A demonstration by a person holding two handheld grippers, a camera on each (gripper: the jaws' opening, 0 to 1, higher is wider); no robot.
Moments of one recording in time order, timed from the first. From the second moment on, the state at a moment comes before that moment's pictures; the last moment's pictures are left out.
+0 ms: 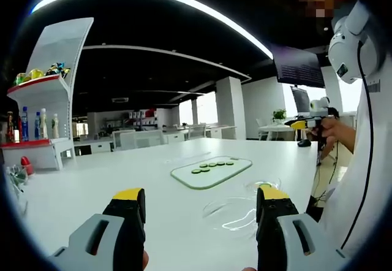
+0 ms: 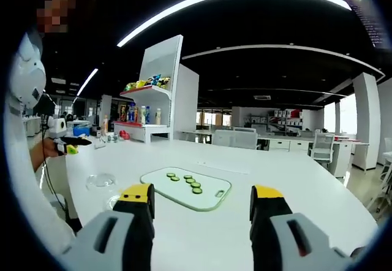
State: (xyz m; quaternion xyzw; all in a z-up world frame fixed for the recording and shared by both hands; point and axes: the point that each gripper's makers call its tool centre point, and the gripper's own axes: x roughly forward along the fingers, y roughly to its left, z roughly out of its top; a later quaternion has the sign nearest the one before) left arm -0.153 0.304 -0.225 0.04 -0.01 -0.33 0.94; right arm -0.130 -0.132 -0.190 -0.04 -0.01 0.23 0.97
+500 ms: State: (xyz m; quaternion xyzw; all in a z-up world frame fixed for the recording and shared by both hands) left arm -0.158 0.295 -0.229 0.06 0.00 -0.36 0.93; right arm -0.125 -0.049 -0.180 -0.10 0.01 0.38 0.92
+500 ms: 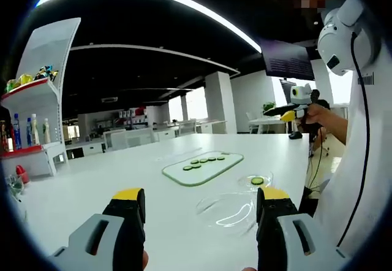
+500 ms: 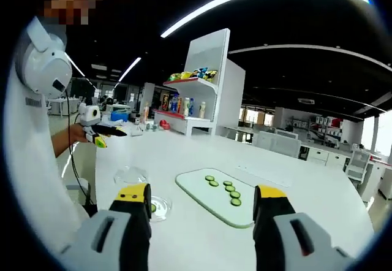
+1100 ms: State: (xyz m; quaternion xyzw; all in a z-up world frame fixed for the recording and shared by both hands) left arm -0.161 0.287 -0.236 0.08 0.01 -0.41 0.91; right arm -0.124 0.032 -0.193 -0.15 0.03 0.50 0.85
